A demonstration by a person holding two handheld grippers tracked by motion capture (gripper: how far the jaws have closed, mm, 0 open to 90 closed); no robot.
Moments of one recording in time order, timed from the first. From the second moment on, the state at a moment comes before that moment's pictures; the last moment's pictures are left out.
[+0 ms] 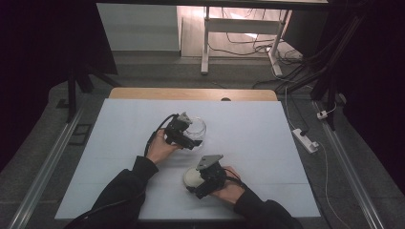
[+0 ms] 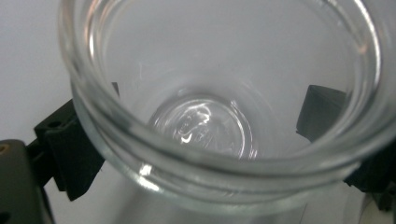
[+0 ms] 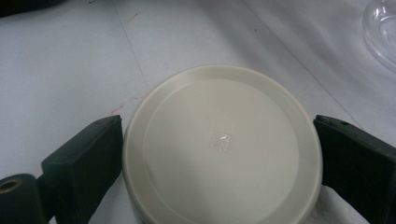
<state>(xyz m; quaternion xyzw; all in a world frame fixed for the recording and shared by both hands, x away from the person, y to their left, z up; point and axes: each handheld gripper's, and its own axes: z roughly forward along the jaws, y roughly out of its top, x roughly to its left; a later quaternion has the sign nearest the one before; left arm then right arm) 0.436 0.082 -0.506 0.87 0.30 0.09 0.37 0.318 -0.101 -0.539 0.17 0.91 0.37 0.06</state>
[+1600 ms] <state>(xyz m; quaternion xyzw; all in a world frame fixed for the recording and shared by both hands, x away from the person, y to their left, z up) 0.385 0.125 -0.508 0.87 0.32 0.06 0.37 0.324 -0.132 -0.517 0.22 0.89 0.39 0.07</state>
